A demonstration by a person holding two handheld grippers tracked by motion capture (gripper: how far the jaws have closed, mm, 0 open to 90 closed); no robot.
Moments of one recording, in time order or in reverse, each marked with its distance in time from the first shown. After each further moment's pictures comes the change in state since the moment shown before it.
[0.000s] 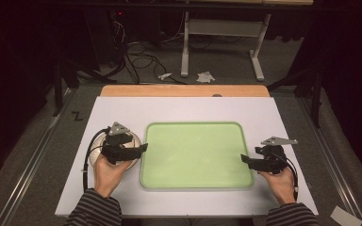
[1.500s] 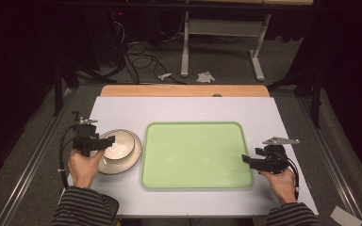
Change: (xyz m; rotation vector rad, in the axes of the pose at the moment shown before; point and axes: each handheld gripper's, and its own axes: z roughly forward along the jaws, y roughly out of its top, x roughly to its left) left arm 0.092 0.032 0.001 -0.048 0.339 -0.117; right arm -0.006 -0.002 0.000 0.006 0.031 0.035
